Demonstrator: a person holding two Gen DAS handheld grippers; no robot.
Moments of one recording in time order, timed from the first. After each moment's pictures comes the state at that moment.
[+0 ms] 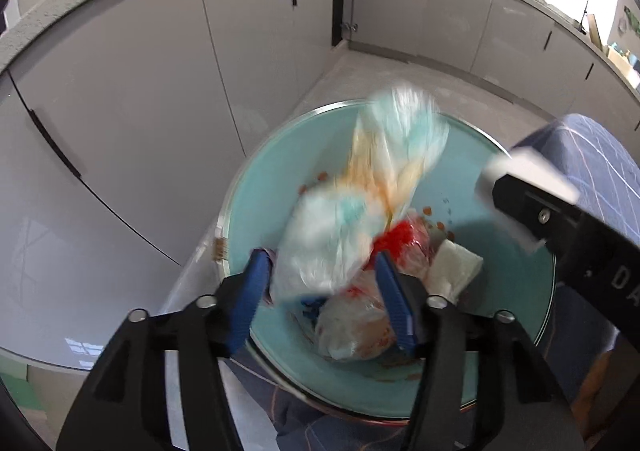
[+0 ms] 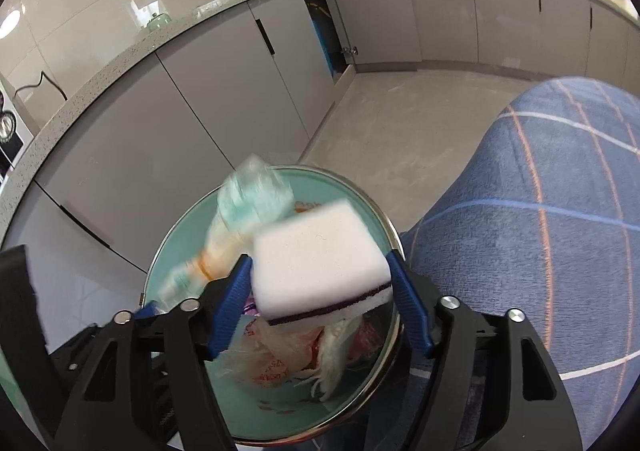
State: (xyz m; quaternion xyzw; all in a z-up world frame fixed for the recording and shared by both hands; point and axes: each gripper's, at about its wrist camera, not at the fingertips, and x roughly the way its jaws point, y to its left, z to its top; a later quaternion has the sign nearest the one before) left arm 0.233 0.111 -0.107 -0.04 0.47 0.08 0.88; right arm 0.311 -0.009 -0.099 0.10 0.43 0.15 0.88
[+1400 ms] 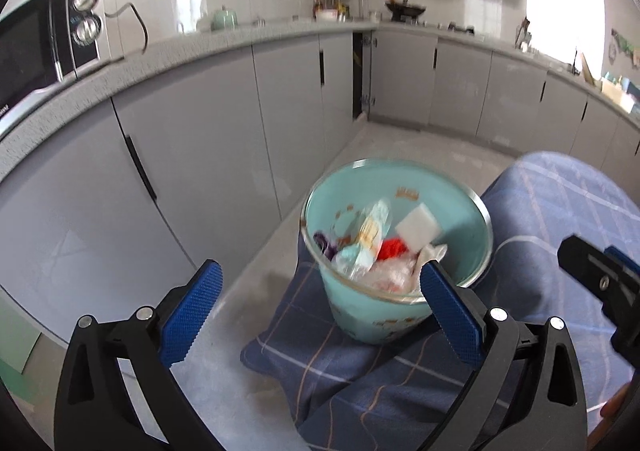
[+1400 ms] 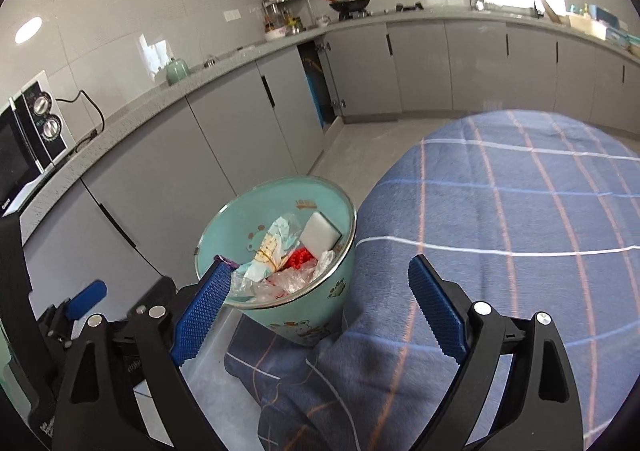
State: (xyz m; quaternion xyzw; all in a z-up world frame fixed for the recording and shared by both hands) left arm 0.087 0.095 -0.025 -0.02 0.33 0.12 0.93; right arm 0.150 -0.058 -0.022 0.09 0.33 0.12 0.93
